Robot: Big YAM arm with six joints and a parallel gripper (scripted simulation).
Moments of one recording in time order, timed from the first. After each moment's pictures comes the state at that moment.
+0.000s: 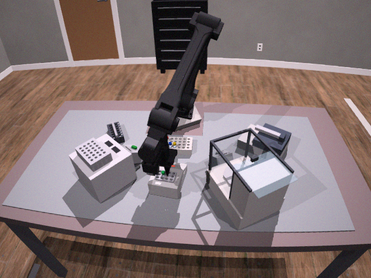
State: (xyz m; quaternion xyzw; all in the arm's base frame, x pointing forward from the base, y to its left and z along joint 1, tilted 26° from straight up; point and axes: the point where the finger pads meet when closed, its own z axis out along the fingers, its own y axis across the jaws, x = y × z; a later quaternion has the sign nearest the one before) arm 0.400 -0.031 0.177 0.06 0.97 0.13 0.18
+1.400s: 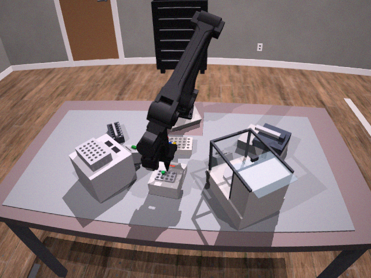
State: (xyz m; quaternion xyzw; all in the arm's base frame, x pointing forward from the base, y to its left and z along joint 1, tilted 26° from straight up) arm 0.391 -0.036 0.196 0.06 0.97 0.13 0.18
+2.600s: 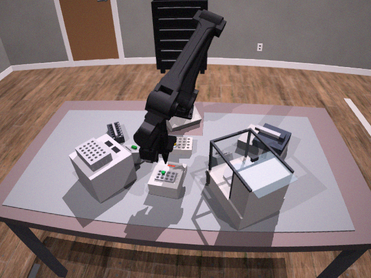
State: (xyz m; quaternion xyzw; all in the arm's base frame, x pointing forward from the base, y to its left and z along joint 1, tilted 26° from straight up) arm 0.377 -0.045 0.226 0.06 0.97 0.13 0.17
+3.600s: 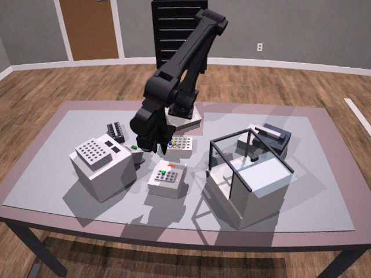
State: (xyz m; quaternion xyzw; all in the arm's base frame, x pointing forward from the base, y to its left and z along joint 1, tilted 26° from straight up) arm 0.362 -0.056 0.266 0.06 0.97 0.13 0.17
